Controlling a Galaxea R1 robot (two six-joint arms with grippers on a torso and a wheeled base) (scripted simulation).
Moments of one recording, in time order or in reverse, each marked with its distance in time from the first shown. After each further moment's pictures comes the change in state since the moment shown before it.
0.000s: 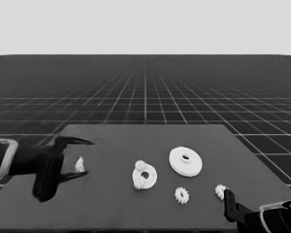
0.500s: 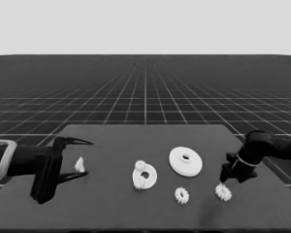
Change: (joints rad) left arm -0.002 -0.008 0.008 0.001 -0.004 0.009; right arm 0.324 0.230 -0.676 0.512 -0.257 0.616
